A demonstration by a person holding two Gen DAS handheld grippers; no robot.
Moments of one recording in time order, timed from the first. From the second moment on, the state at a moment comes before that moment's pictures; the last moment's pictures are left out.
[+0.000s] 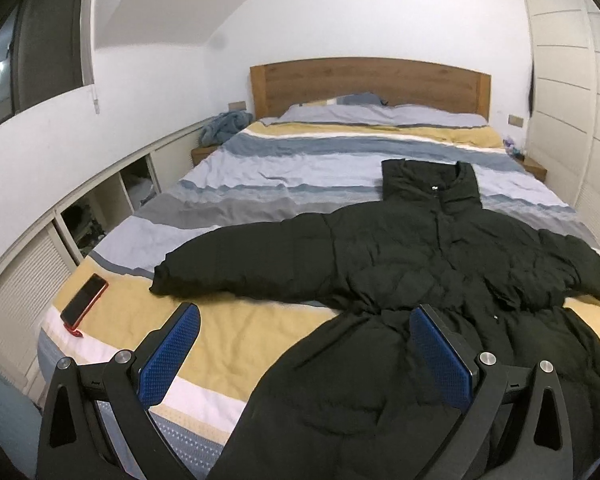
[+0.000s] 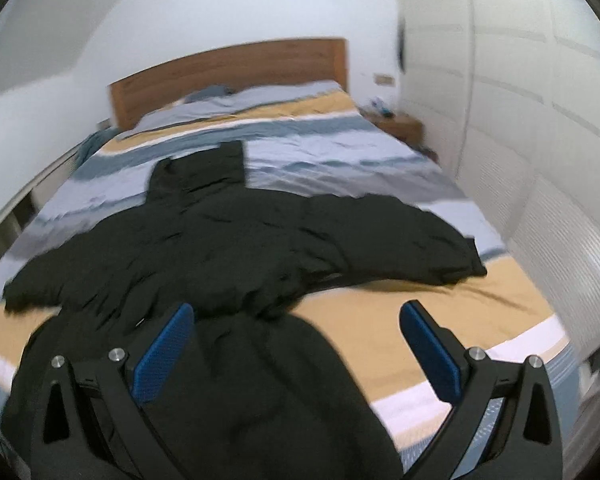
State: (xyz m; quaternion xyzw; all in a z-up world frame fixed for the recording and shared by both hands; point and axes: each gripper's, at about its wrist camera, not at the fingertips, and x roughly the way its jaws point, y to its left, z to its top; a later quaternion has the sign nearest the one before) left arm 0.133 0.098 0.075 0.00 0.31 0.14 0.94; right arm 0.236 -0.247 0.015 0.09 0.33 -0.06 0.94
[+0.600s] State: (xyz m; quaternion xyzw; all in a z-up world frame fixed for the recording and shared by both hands) left arm 0.203 0.102 0.005 0.00 0.37 0.18 0.91; right arm 0.348 -0.460 -0.149 0.37 0.36 -0.19 0.83
